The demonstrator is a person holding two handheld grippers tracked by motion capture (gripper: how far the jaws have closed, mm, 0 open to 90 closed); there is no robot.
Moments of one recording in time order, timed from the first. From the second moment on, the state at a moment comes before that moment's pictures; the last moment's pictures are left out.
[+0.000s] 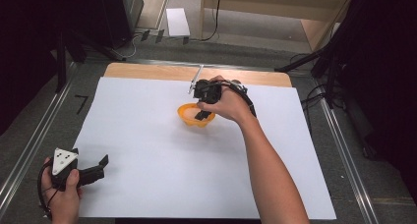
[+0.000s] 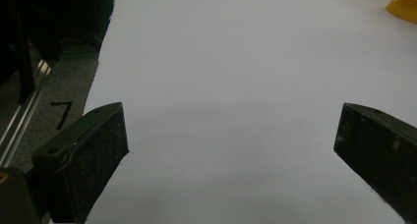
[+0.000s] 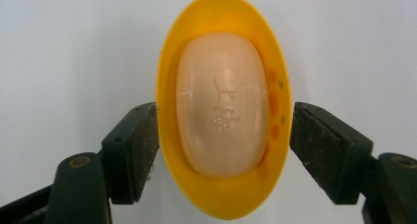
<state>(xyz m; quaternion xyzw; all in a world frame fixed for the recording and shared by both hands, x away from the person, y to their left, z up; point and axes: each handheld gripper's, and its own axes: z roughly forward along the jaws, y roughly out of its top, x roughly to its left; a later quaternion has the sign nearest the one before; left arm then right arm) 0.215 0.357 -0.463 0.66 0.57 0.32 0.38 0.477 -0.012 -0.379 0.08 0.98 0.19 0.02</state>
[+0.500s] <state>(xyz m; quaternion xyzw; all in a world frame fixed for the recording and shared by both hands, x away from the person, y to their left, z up) 0.216 0.356 -0.463 0.66 0.57 0.32 0.38 0.465 -0.050 -0.373 0.16 0.95 0.25 0.06</state>
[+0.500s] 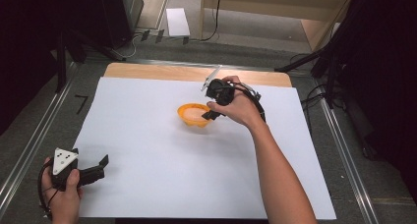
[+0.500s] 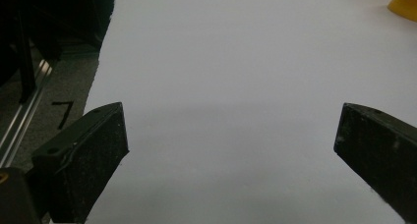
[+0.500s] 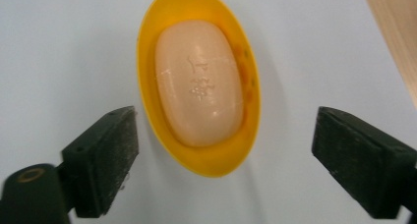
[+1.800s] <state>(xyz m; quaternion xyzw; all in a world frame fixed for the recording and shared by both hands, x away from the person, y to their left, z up) 0.216 0.355 -0.463 0.66 0.57 0.33 0.37 0.390 -0.170 -0.401 0.33 0.87 0.33 0.14</state>
